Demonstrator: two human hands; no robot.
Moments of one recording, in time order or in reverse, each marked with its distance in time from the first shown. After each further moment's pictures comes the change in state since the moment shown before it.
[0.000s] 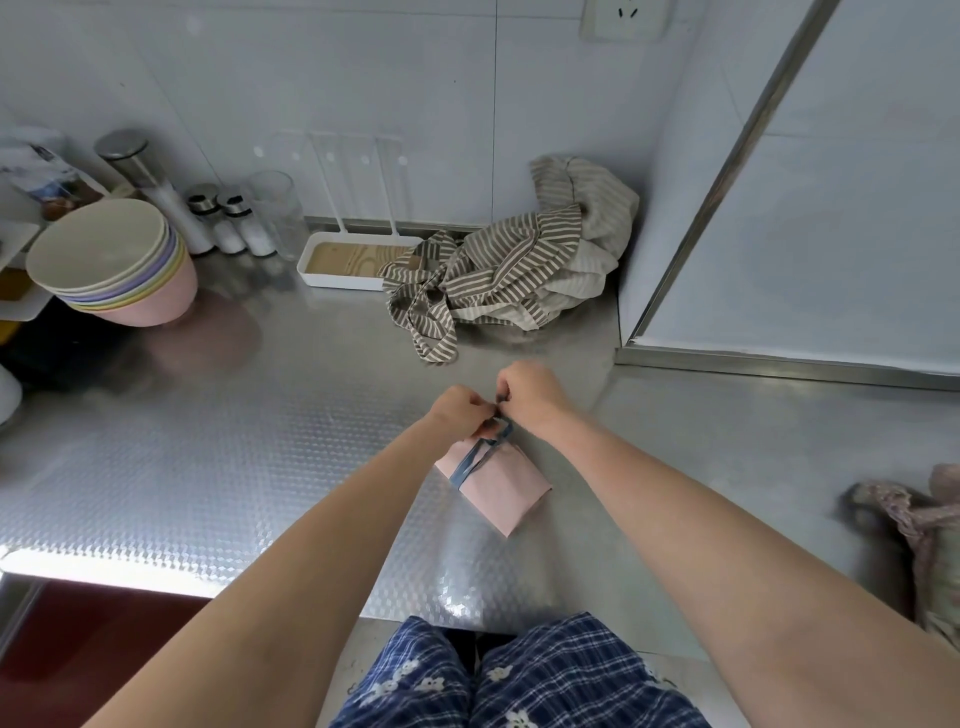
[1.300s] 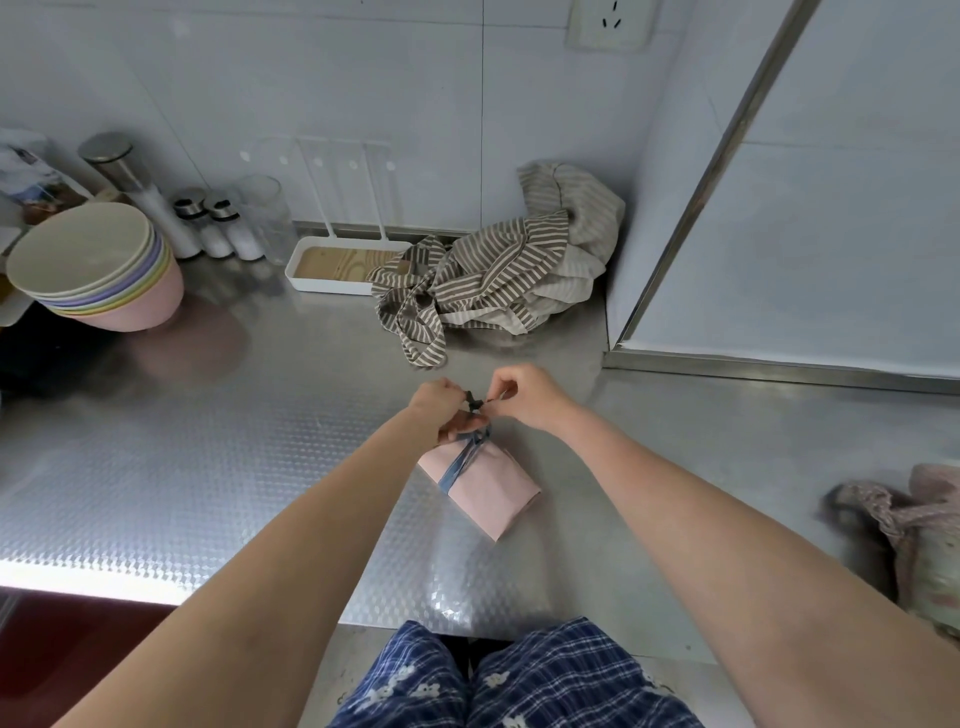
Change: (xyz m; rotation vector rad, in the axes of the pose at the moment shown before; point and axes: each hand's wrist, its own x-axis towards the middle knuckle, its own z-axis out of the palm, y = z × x) left_hand 0.003 0.006 -0.007 -0.393 0.117 -0.198; right_hand -0.005 0.019 -0.004 0.514 -0.040 -0.075
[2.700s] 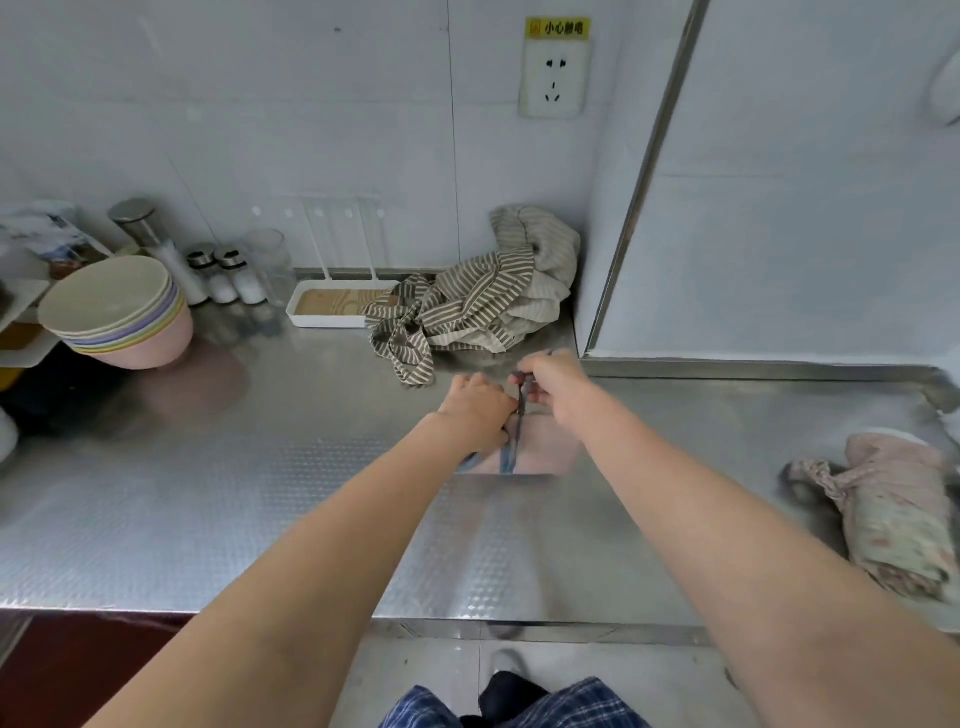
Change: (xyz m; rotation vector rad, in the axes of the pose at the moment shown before) left_hand -0.083 0.014 0.032 1.667 0.109 0.905; right_hand -0.055 -0.039 -0.033 0.690 0.420 0.411
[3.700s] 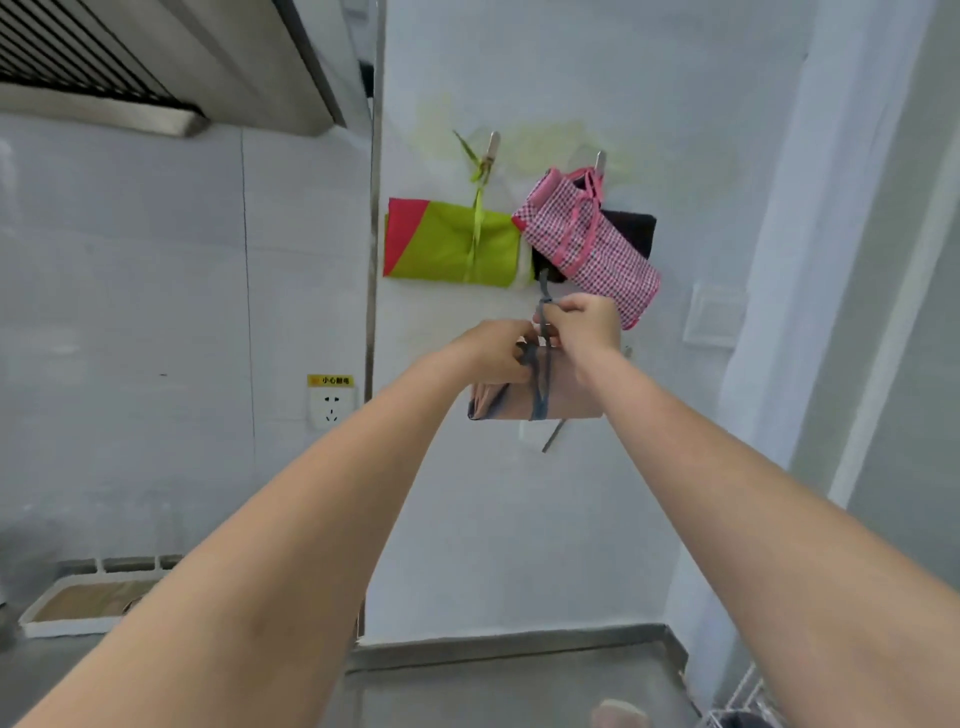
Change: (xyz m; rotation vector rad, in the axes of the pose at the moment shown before) left_hand 0.035 0.186 -0.413 -0.442 0.684 0.216; right_hand -0.139 -0.288 -0.329 -0.047 0.541 -0.953
